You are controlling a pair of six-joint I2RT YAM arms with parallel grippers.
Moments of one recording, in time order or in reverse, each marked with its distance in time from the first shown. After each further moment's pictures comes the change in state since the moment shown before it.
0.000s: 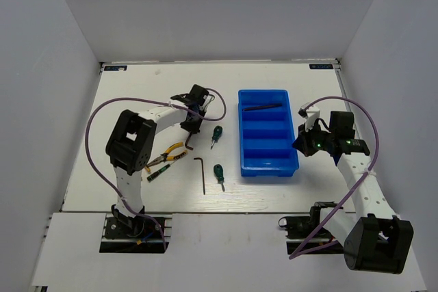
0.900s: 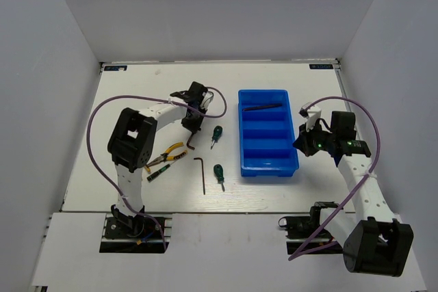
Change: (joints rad) left arm 0.026 0.046 0.051 -0.031 0.115 0.018; right arm -0.006 -0.019 0.000 0.000 -0.002 -0.004
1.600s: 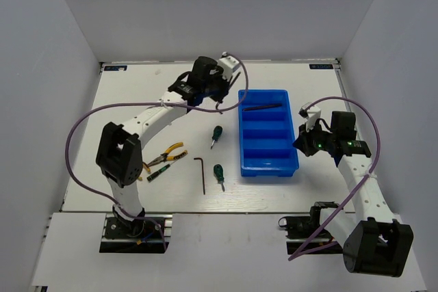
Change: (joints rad) left arm -0.104 -0.200 0.135 0.254 0.145 0.152; right arm -0.002 -0.004 0.000 0.000 -0.006 -0.019
